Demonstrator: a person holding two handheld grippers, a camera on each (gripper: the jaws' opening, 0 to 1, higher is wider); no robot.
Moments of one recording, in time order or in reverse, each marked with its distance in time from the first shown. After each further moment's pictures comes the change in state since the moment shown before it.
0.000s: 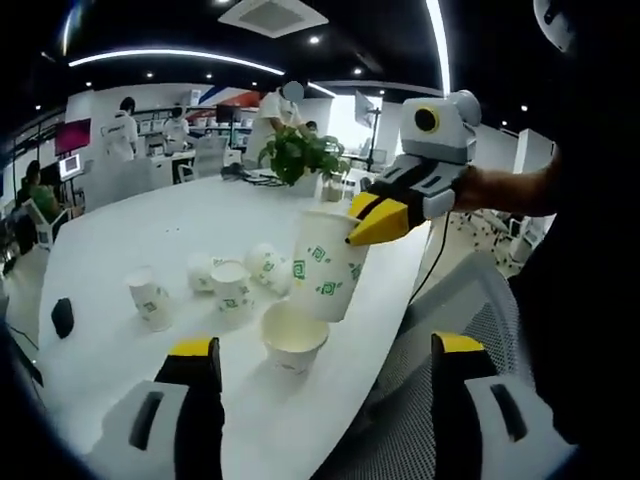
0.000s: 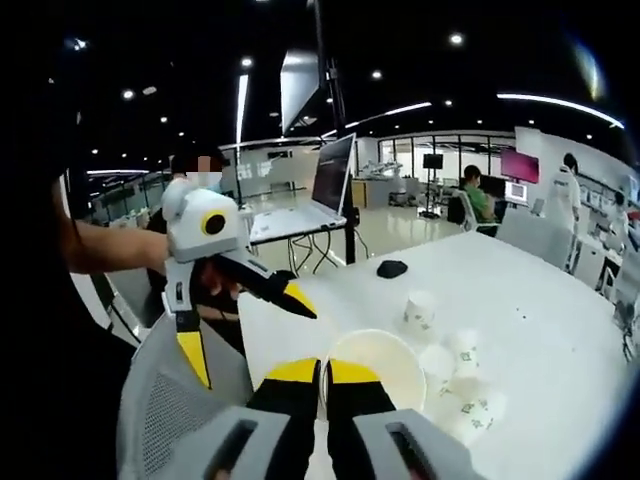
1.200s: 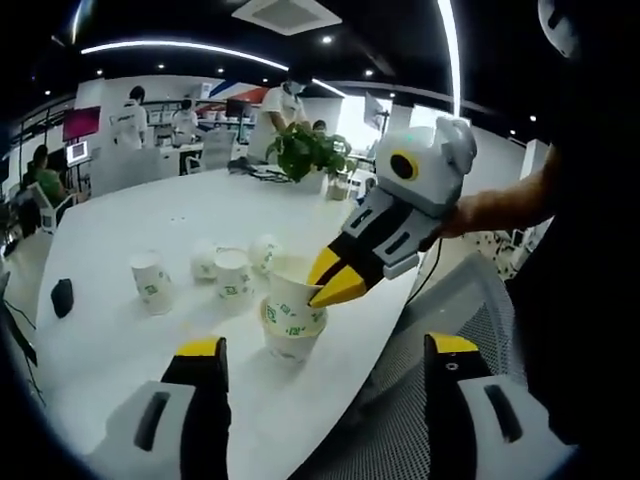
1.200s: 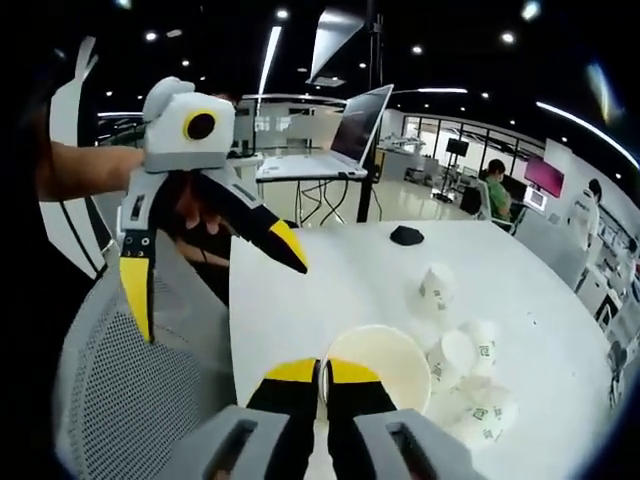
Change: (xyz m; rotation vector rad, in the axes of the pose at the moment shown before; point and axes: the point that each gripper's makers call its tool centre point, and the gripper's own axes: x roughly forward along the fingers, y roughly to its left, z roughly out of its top) left arm -0.006 -0.002 -0.008 -0.053 -0.002 0.010; right arm 0.051 0.002 -0.050 -0.138 0.181 0.013
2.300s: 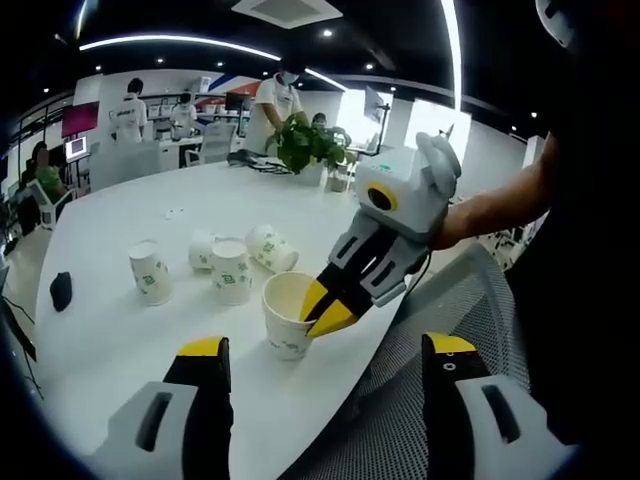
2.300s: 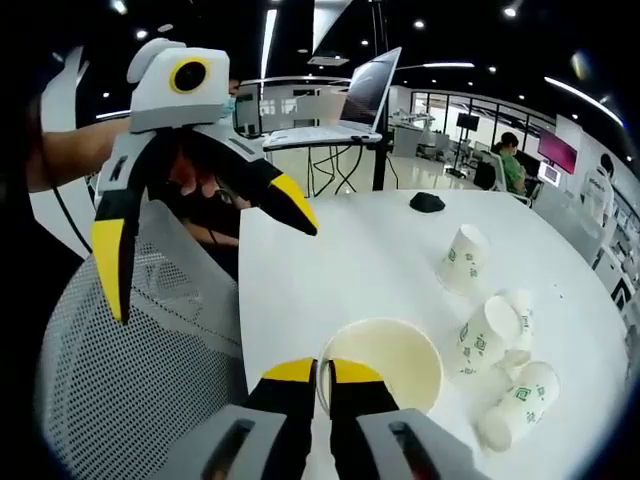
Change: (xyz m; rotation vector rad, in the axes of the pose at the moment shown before) left arm 0.001 0.000 -0.012 -0.002 0.034 0.000; right arm 0.028 0.015 -0.032 0.047 0.084 0.071
